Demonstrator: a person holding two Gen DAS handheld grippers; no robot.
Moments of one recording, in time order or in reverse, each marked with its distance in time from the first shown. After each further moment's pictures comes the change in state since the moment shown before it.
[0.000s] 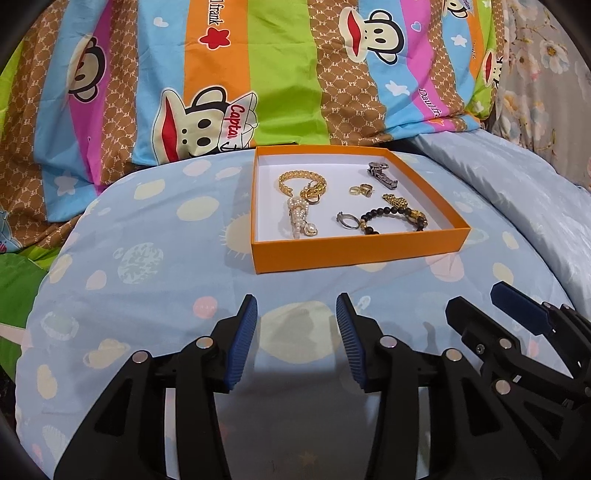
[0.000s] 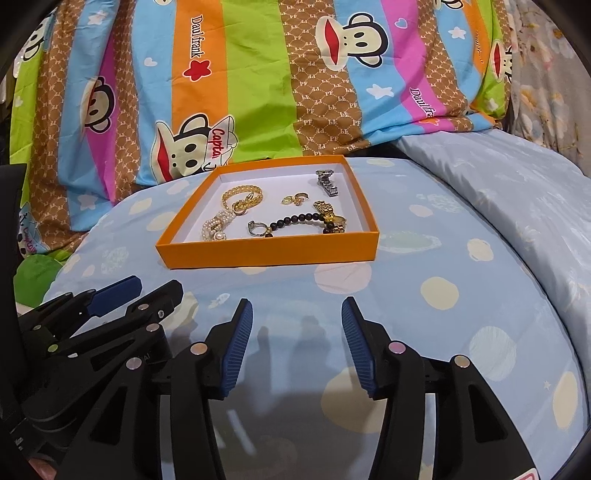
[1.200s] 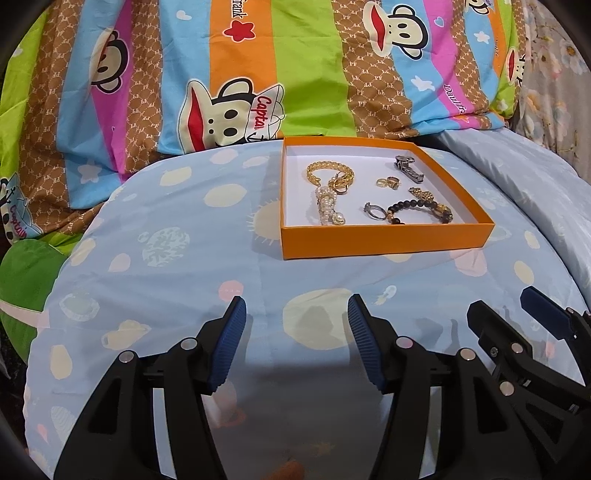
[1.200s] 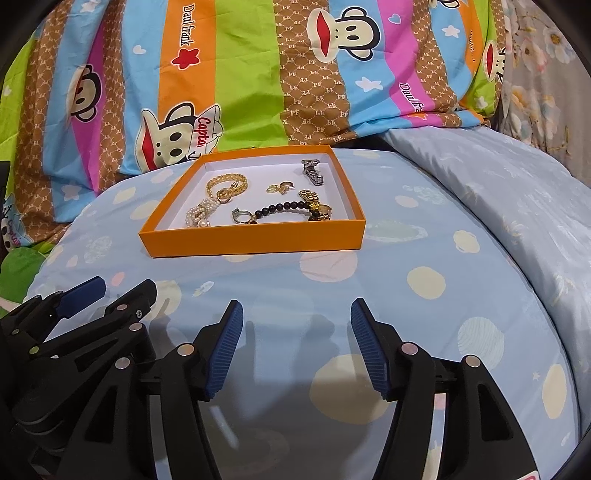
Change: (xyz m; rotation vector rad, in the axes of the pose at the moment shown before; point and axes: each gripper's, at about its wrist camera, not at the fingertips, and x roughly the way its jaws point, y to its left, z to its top) left arm 0.001 0.005 -0.004 -0.036 0.025 0.099; right arm 0.004 0.002 -0.001 -0.011 0.032 -0.084
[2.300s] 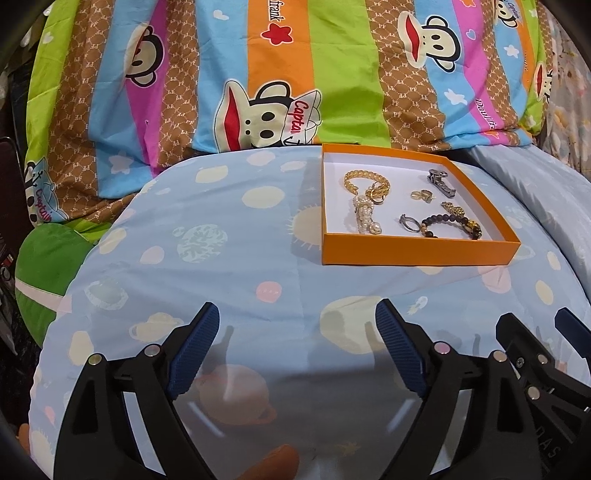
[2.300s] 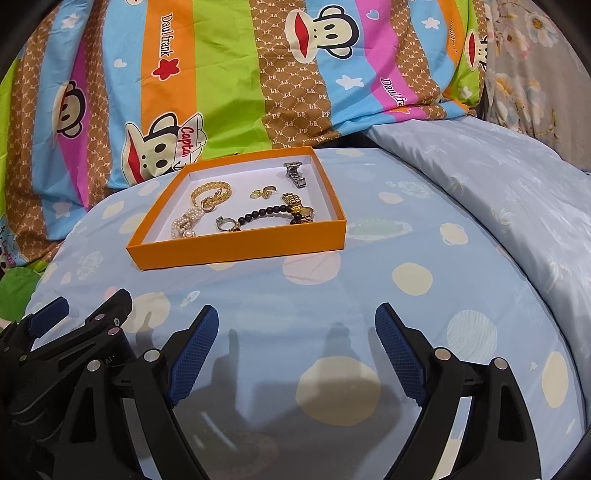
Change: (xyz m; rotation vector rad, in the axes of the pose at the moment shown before) left arm -0.003 0.015 0.000 -0.075 -0.018 0.100; right arm 0.000 -0.009 0.002 0.055 -0.001 -0.007
